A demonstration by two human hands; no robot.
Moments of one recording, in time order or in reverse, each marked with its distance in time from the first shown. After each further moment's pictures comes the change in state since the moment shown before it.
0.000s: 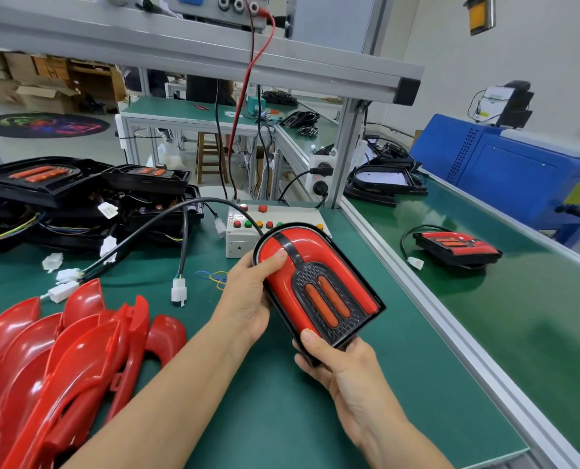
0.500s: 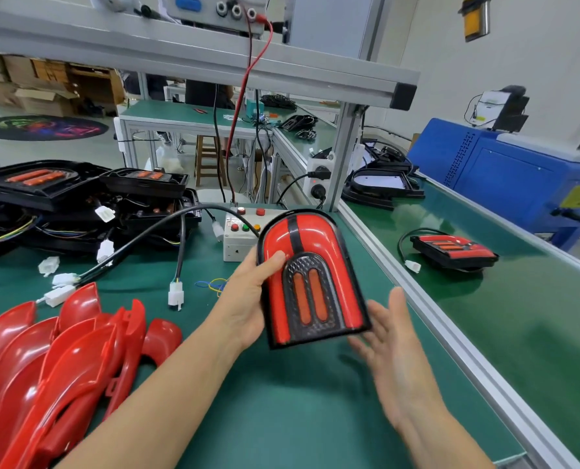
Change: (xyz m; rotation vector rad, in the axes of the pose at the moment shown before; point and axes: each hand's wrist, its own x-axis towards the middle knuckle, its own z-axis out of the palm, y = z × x) left_hand 0.000 0.003 -0.001 -0.048 -0.220 -0.066; right_hand 0.013 -0.034 -0.032 -0.030 0.098 -0.107
